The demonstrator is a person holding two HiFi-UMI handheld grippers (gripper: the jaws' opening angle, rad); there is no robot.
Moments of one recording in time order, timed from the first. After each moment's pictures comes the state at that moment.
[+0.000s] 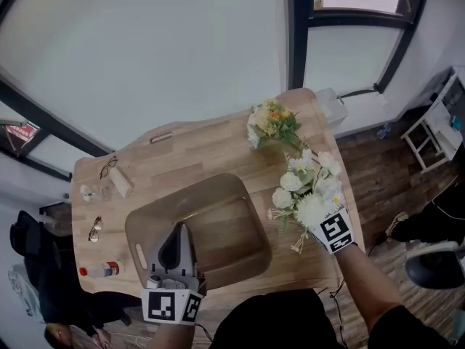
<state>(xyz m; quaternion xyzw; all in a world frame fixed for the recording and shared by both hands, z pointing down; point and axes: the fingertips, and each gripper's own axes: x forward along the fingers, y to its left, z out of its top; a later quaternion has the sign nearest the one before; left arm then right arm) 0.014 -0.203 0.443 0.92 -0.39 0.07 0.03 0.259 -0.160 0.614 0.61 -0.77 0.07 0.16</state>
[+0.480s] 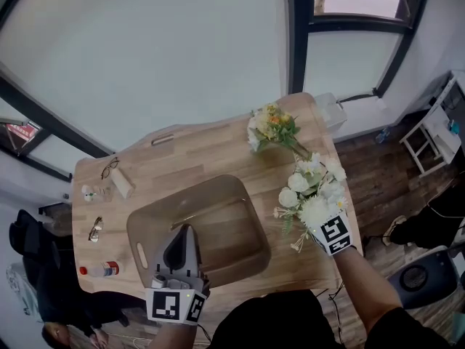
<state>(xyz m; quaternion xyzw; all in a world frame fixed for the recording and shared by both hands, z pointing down) 0.017 -0.196 0.446 0.92 -0.38 0.08 0.03 0.265 -0.153 0.622 0.62 -0.76 0.09 0.16</state>
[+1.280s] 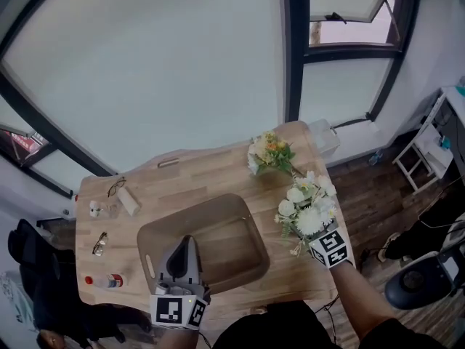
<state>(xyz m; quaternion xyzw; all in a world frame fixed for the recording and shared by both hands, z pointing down) 0.003 -0.193 0.413 0.92 -0.38 0.04 0.02 0.265 -0.132 0.618 0.63 -0.75 0.14 0.16</state>
